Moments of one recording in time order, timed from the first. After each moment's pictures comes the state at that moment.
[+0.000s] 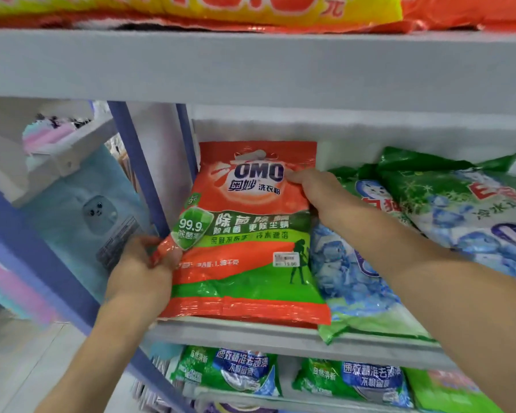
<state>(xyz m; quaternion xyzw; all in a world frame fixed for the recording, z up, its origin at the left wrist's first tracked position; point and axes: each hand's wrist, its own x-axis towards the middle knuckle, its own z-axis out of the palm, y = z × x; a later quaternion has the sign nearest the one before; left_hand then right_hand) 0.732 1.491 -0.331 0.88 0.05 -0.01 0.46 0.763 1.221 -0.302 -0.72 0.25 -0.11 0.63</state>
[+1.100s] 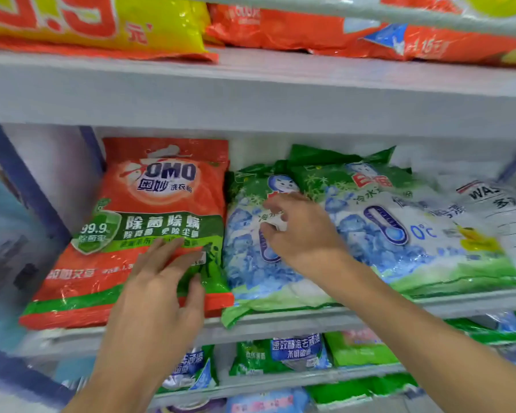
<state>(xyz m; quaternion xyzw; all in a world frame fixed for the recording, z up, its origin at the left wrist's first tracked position) 0.646 1.403 -0.329 0.92 -0.27 0.08 0.29 0.610 1.190 -0.289 -0.93 0.21 -0.15 0.26</state>
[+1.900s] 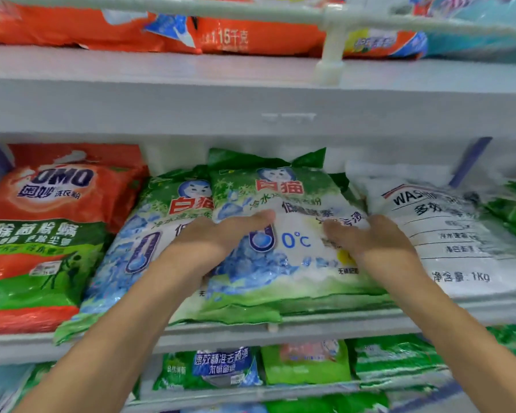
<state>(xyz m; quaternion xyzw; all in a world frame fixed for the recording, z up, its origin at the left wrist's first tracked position) 0.585 1.164 -0.268 0.82 -0.05 -0.31 0.48 0.461 0.976 -0.278 -0.79 0.45 -0.12 0.40</state>
